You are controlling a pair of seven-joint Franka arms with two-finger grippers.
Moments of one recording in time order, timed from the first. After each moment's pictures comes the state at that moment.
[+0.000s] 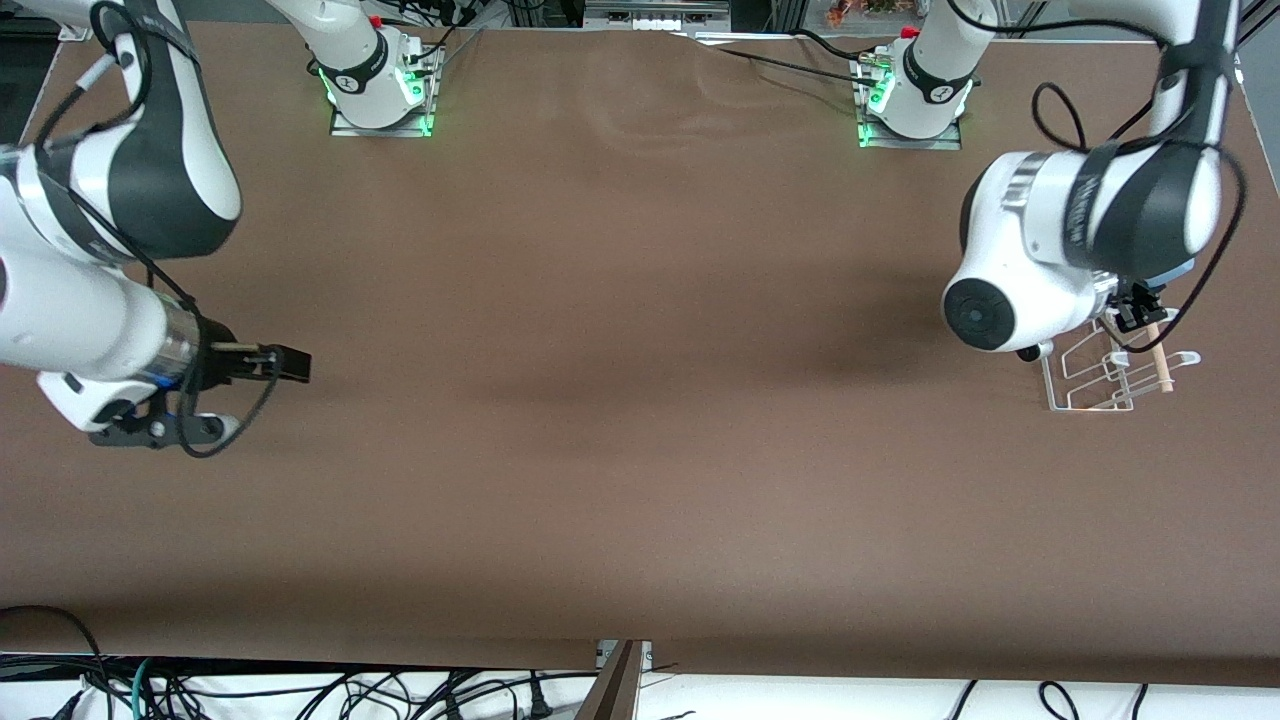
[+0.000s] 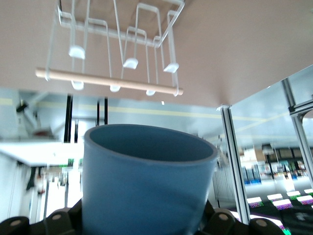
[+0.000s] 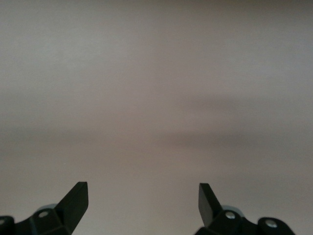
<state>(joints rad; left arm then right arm) -0.20 0.36 -0.08 -1.71 0.89 1.18 0.83 0.01 0.42 0.15 -1.32 -0.08 1.65 0.14</state>
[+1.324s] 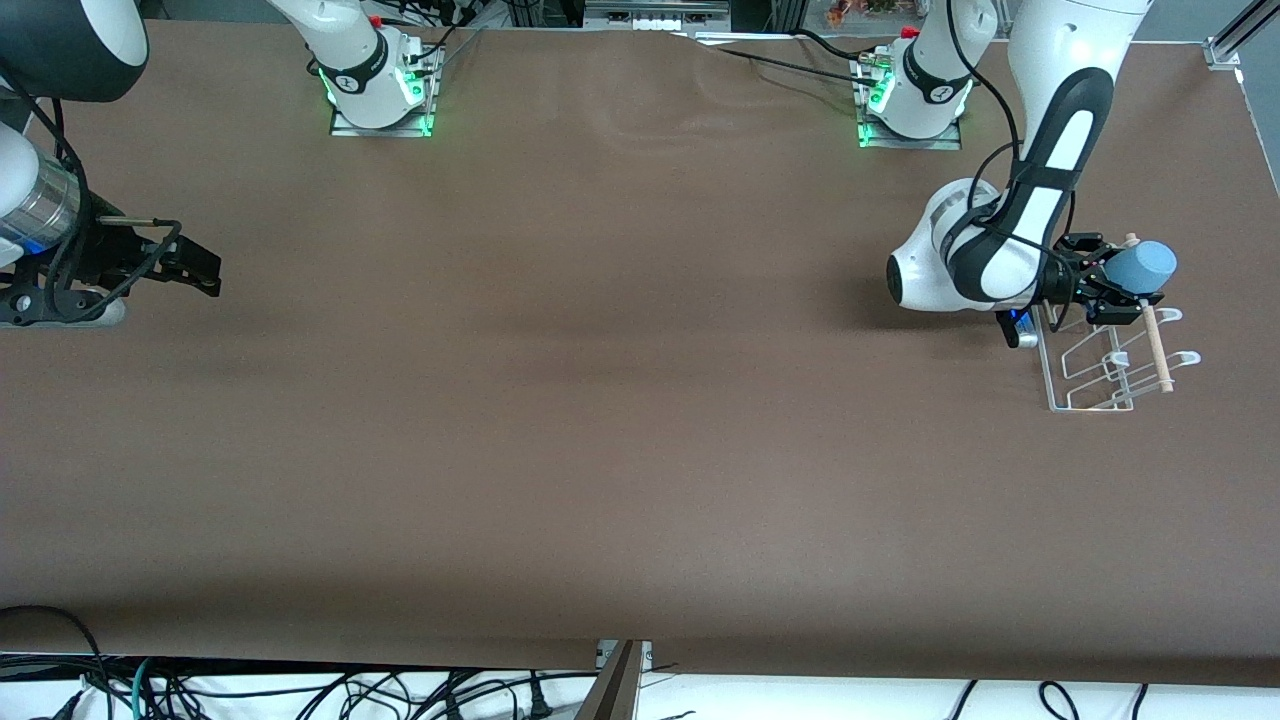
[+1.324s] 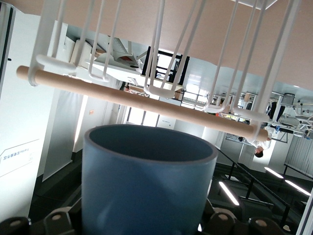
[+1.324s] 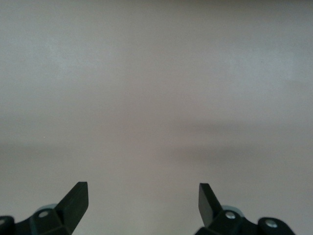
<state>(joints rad) -0.14 0.35 -0.08 -2.27 1.36 1.42 0.24 -0.03 0.13 0.11 -1.53 -0.09 1.62 0.06</state>
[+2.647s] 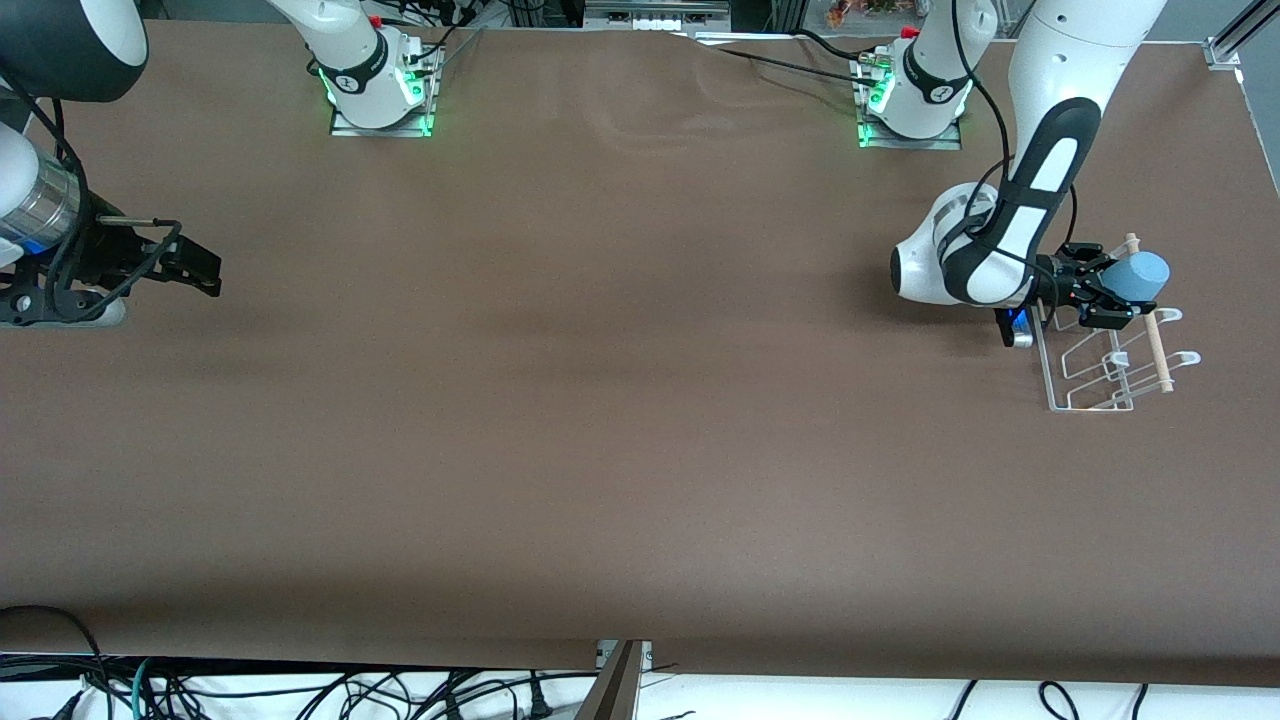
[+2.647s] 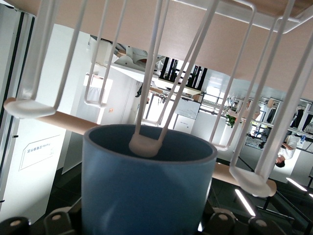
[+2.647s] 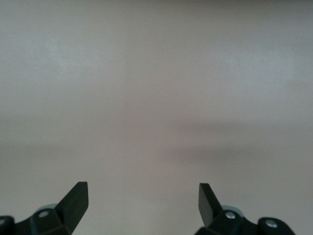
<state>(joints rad) -0.09 0.41 -0.08 -2.34 1.49 1.47 0.09 -0.03 0.13 0.11 -1.53 -0.09 1.62 0.06</state>
